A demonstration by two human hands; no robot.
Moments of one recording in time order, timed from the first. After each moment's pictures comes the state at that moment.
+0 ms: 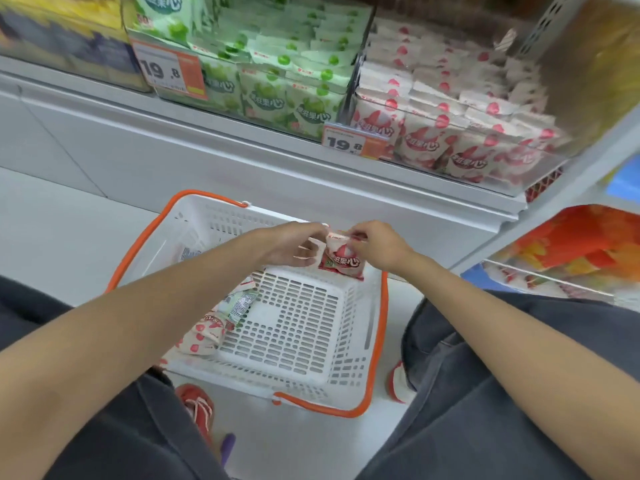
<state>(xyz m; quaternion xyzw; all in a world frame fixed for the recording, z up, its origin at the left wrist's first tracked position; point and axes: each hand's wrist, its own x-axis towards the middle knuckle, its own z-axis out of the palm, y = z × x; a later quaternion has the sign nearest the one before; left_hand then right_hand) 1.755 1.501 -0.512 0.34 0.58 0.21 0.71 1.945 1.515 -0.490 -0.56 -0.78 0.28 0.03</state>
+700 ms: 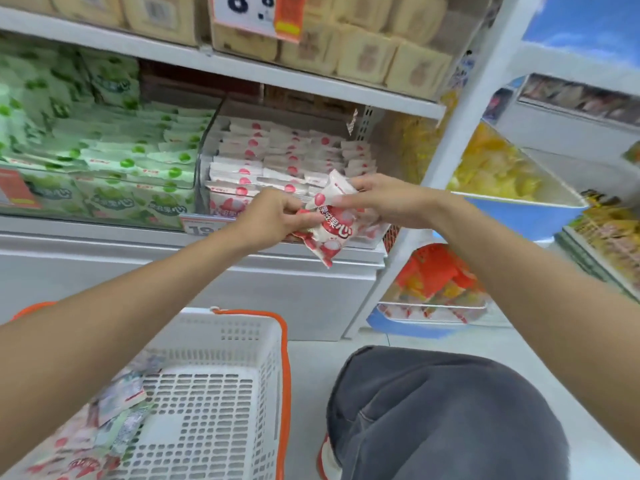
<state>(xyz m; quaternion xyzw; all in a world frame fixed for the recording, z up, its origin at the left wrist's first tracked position) 1.888 1.583 -0.367 0.71 0.43 0.36 0.43 2.090 1.567 -0.283 -0.54 -0.70 0.45 0.13</state>
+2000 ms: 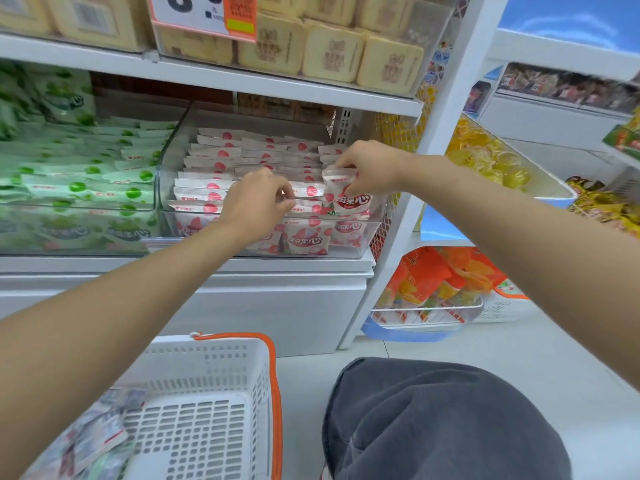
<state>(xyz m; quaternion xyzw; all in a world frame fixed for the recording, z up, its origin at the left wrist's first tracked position) 1.913 1.636 -0.358 0.80 0.53 0.27 0.09 2.113 1.629 -0.264 -0.57 -0.82 0.02 -0.03</state>
